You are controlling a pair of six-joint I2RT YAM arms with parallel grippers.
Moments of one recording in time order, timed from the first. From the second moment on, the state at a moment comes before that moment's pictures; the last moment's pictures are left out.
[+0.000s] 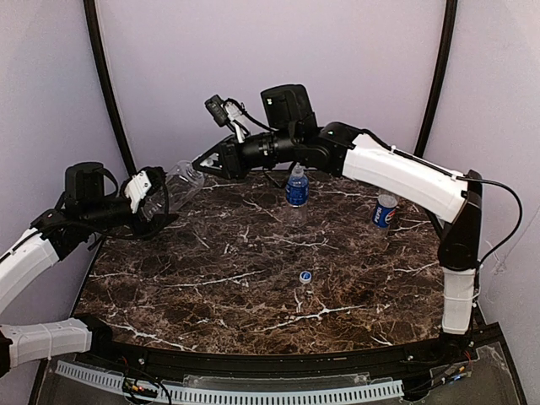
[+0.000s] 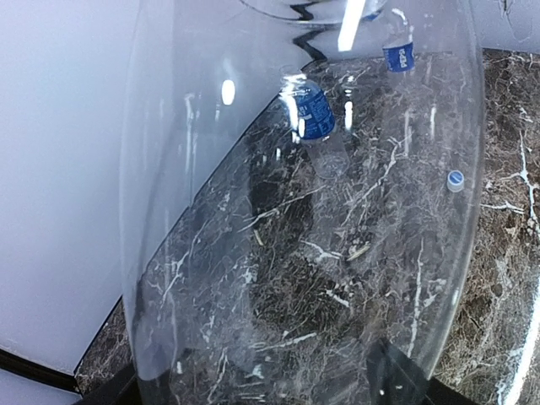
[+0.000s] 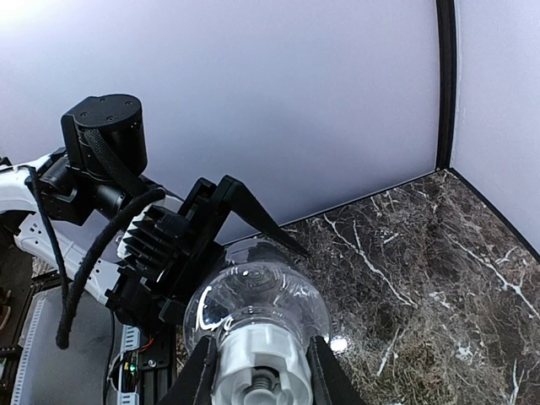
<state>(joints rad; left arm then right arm) -0.36 0.87 0.81 -0.34 0.36 0.61 0.99 2.00 2.09 -0.36 -0.48 0.14</state>
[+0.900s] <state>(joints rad) -0.38 0.84 0.70 0.02 0.01 0.98 0.95 2.00 2.04 -0.31 -0.51 0.33</state>
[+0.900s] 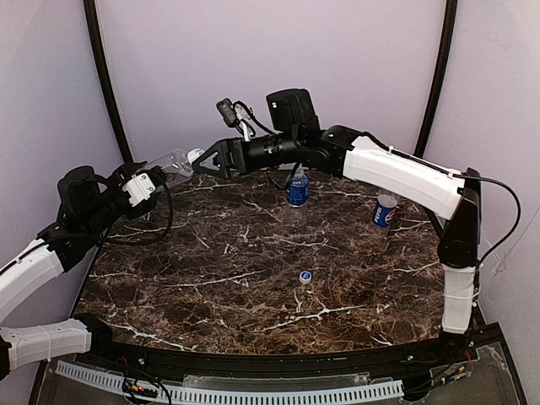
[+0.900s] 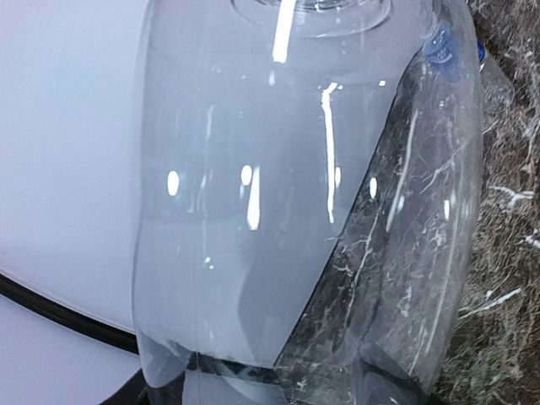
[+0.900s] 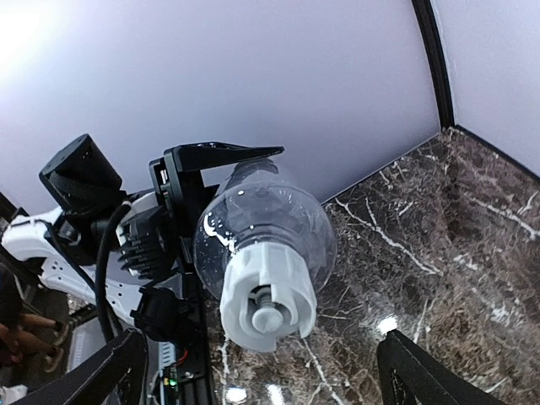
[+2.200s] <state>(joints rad) -0.44 0.87 0.62 0.28 -0.17 1.36 0.90 2.10 2.04 -0.13 -0.70 0.69</state>
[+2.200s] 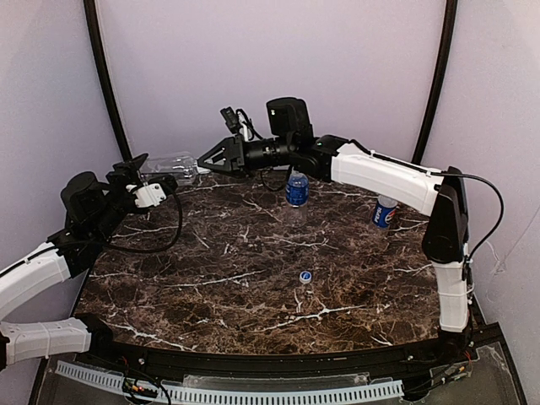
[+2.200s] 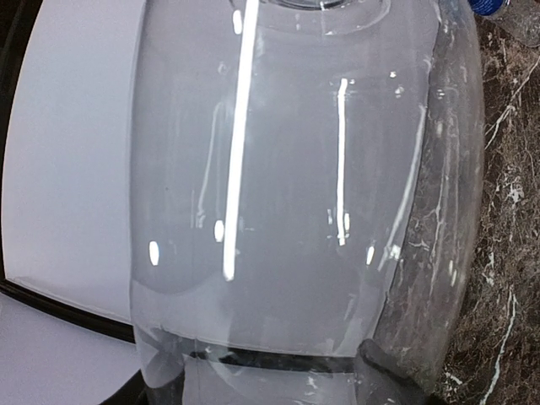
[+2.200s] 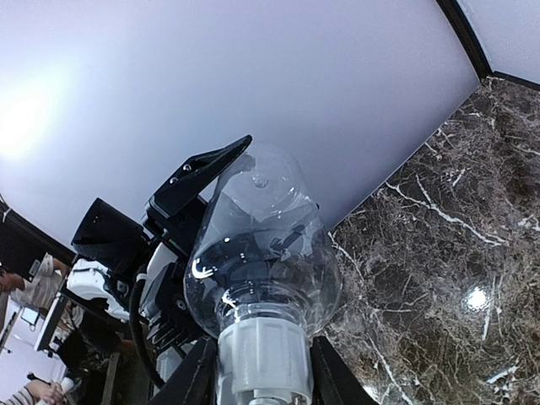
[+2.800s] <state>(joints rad) -0.43 0.86 0.74 -0.08 -0.05 1.15 0.92 2.08 2.05 -0.28 -0.67 0.26</state>
